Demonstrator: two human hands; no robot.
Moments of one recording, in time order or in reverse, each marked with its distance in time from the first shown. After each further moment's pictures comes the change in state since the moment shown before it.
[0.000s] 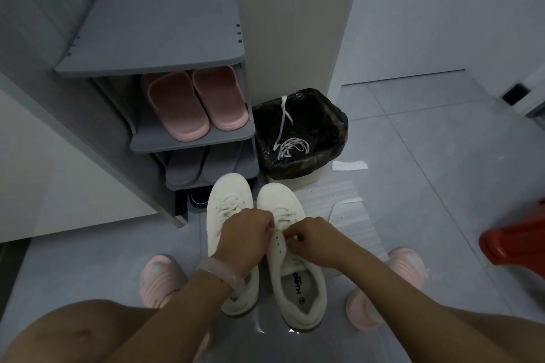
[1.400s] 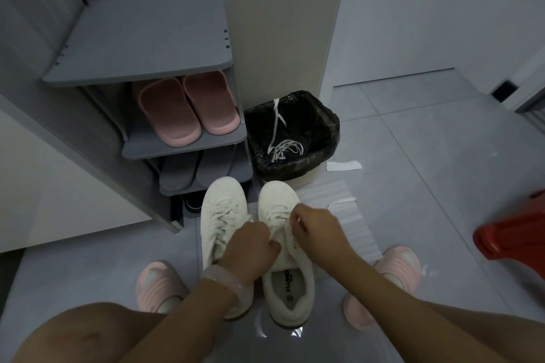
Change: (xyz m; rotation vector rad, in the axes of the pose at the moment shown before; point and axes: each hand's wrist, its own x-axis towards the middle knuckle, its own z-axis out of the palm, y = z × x) left_hand -0.009 0.027 -0.002 -0.065 -0.224 -0.128; right_hand -0.007 0.001 -0.001 -0.046 0.428 0.044
